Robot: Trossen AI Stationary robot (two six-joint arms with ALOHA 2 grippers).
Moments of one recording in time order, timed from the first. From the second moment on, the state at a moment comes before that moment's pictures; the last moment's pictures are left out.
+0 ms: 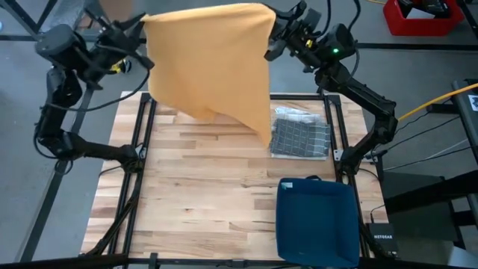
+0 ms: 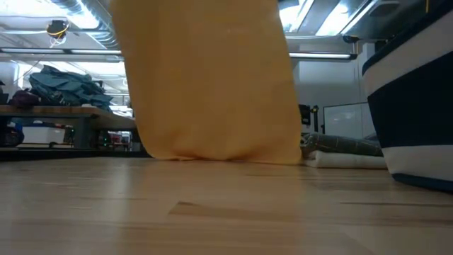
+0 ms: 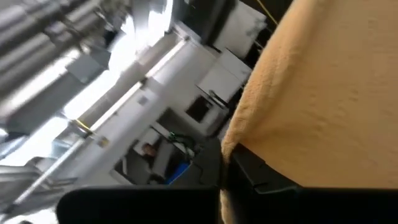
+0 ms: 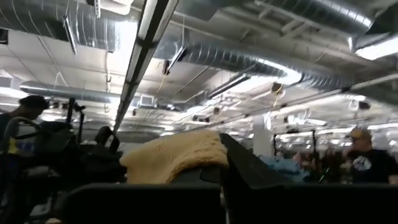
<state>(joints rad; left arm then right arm) 0.59 1.15 1.97 -0.56 -0.39 0.96 -0.48 1.59 1.89 0.34 -0.07 0.02</state>
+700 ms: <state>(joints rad) 0.64 1.30 1.96 -0.08 -0.46 1.40 -0.55 1.65 1.89 0.58 0.00 -0.18</state>
